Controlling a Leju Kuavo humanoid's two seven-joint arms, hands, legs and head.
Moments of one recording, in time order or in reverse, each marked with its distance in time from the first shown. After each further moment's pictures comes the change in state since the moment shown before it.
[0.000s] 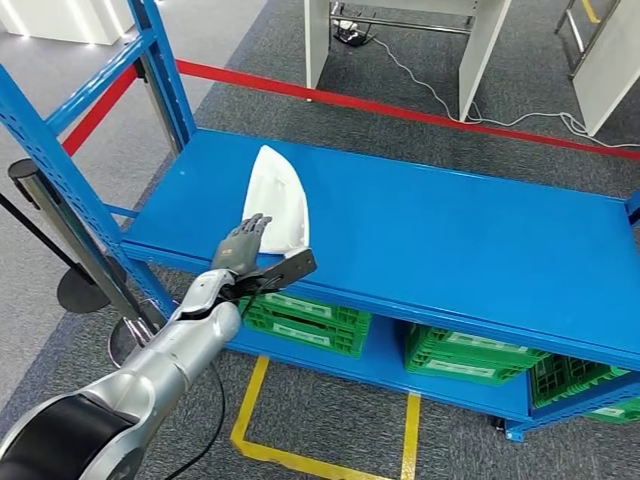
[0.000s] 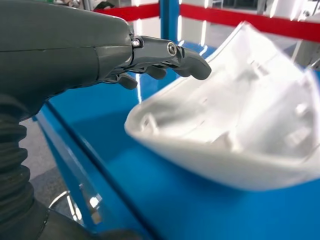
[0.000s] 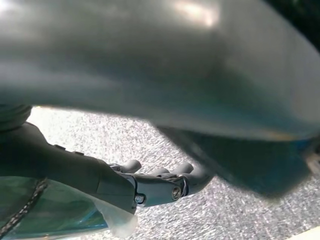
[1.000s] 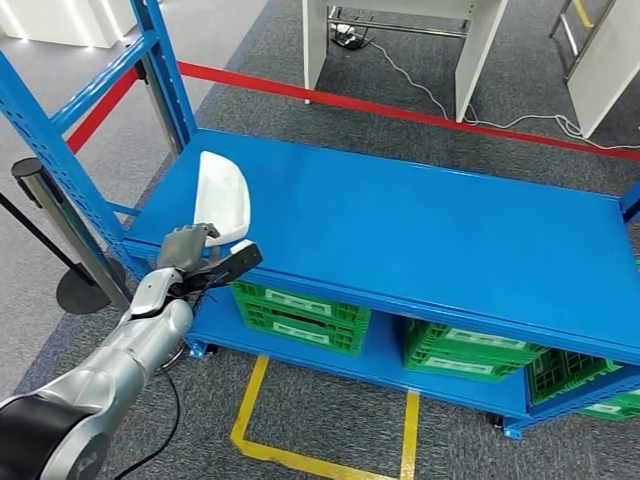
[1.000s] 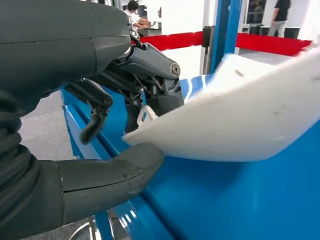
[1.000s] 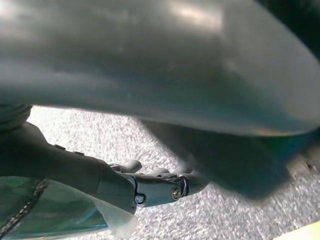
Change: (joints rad) left arm -0.002 0.144 0.100 0.039 -0.037 0.072 -0.057; right arm 0.004 0.000 -0.023 0.000 0.041 -0.026 -0.038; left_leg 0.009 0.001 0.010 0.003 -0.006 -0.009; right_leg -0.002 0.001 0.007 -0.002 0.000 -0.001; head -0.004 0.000
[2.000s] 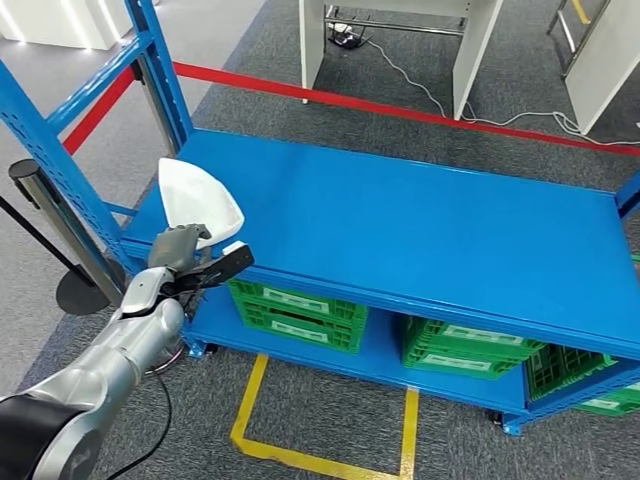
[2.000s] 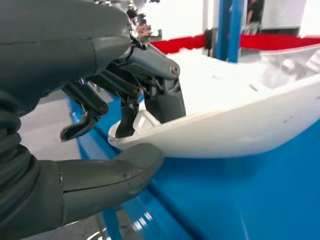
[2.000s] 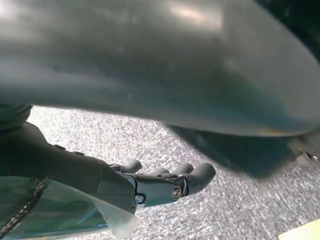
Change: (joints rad) left arm -0.008 0.023 0.016 0.009 -0.046 0.025 -0.031; right arm 0.001 -0.001 -0.018 0.000 0.013 -0.003 -0.001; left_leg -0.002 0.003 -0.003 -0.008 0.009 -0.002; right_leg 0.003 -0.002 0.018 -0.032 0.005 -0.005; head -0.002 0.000
